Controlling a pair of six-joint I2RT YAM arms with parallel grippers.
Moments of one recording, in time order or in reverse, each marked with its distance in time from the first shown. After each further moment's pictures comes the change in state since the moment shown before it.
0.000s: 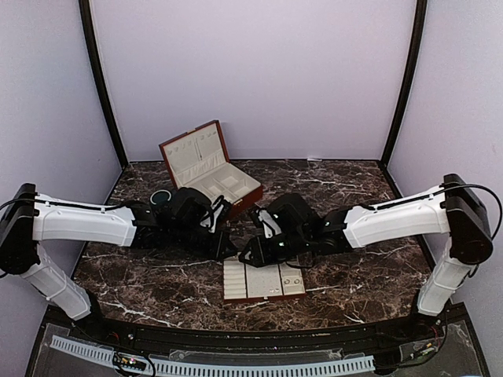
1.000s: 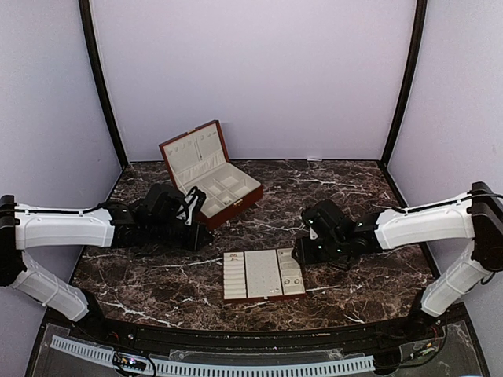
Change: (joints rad) left arm 0.120 -0.154 -0.122 0.002 -0.104 0.129; right arm -0.141 -0.182 -0.238 -0.181 0.325 -0.027
